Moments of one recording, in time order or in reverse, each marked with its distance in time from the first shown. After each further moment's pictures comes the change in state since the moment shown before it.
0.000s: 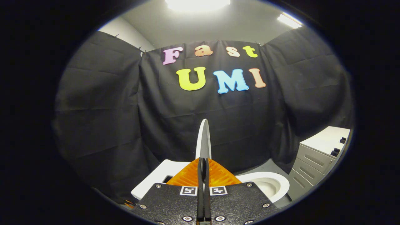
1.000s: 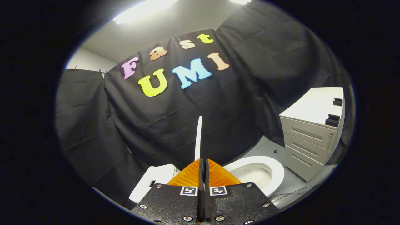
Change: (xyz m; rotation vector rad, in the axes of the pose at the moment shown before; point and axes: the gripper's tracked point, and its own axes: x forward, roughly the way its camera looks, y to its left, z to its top) arm -0.010 -0.158 -0.027 0.335 0.069 -0.151
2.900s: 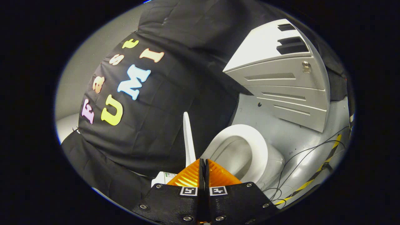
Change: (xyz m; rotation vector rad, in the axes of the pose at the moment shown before) arm 0.017 -0.187 -0.066 0.583 0.192 -0.118
